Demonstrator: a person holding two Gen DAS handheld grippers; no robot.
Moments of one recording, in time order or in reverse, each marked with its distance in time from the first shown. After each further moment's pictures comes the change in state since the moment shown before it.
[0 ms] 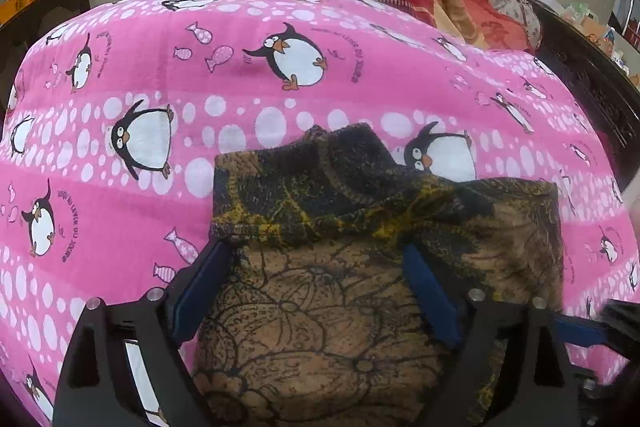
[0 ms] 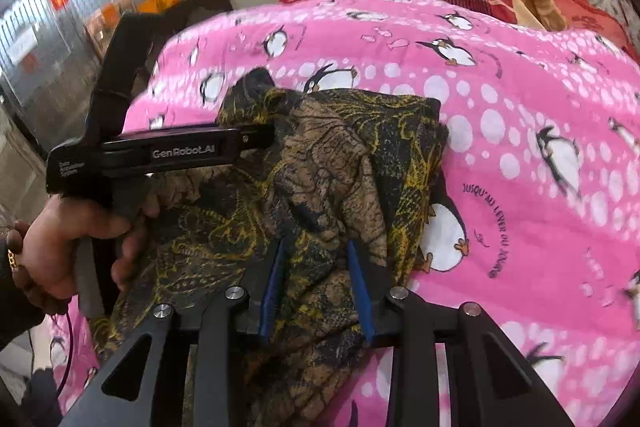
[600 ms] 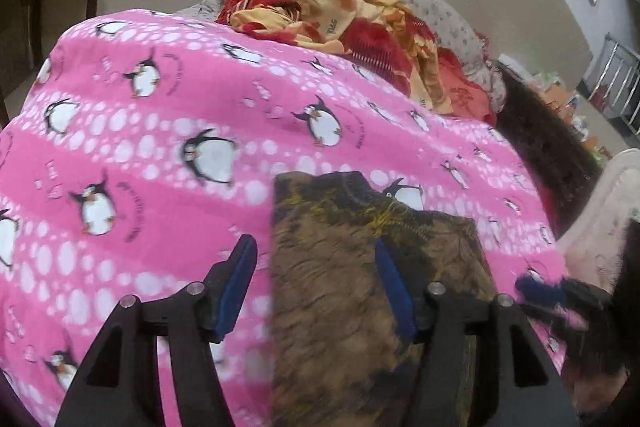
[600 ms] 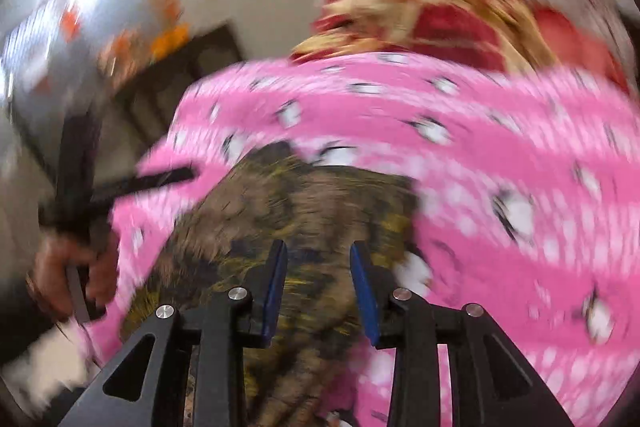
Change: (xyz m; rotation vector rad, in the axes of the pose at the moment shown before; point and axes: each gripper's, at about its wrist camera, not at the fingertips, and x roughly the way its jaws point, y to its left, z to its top) left arm -0.075 0.047 -0.010 -0.129 -0.134 -0.176; right arm -0.032 0.031 0.019 -0.106 -0.125 0.001
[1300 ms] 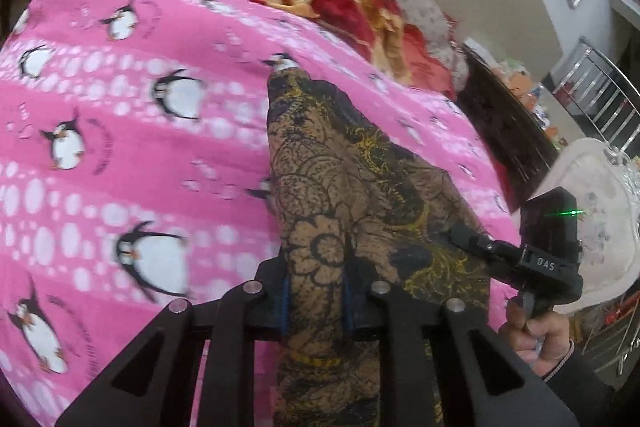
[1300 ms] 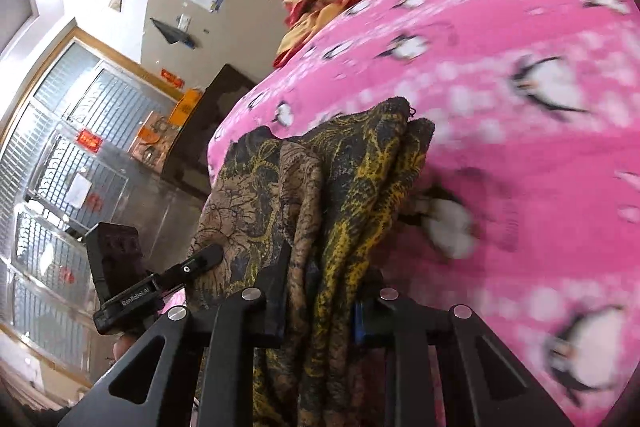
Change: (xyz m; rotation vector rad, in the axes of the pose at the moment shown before) left arm -0.015 0.020 -0.028 -0.044 0.114 -0.190; right arm 0.032 -0.090 -0.041 0.580 -0.064 0.379
